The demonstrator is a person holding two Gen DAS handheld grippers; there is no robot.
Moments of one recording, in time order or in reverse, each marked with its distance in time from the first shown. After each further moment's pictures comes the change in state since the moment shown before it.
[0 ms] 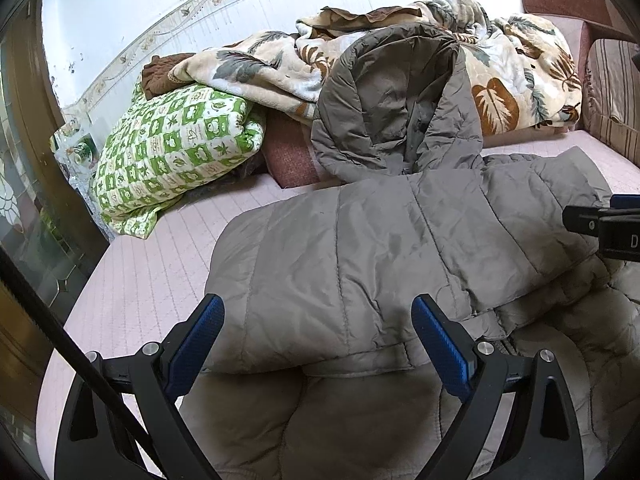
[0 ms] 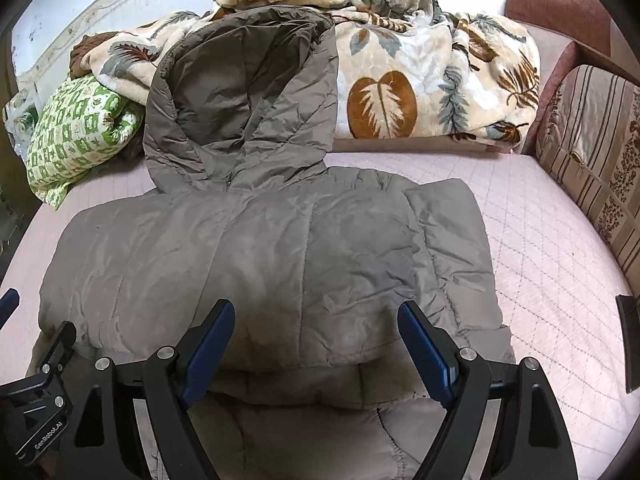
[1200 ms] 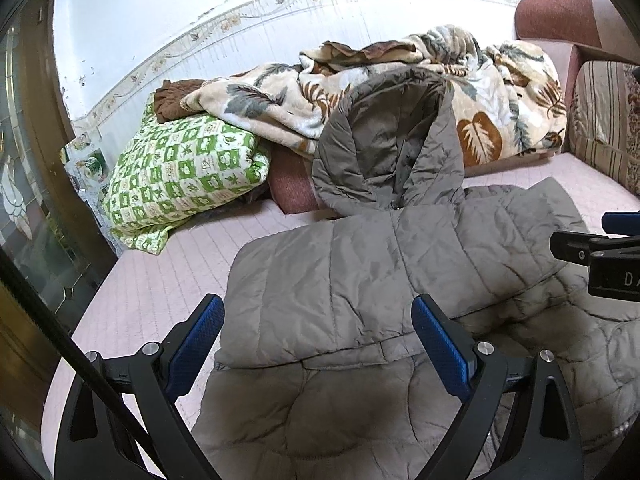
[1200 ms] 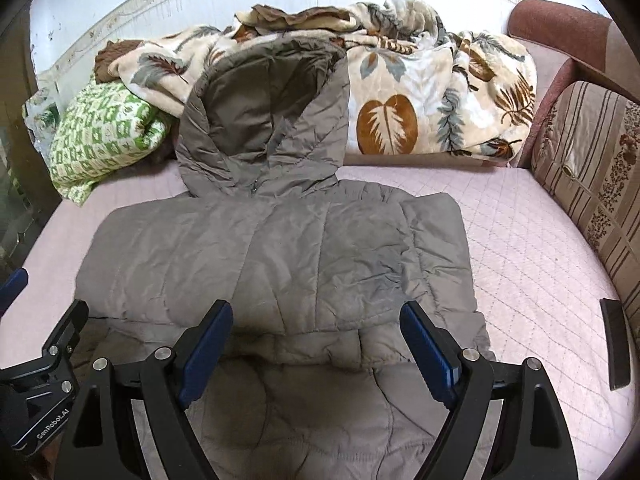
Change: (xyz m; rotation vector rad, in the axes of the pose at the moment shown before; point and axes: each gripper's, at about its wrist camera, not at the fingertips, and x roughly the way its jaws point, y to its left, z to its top) left arm -0.061 0.001 0.009 -0.022 -0.075 -0.004; right arm -0.062 0.007 -0.005 -0.024 -0.032 0.036
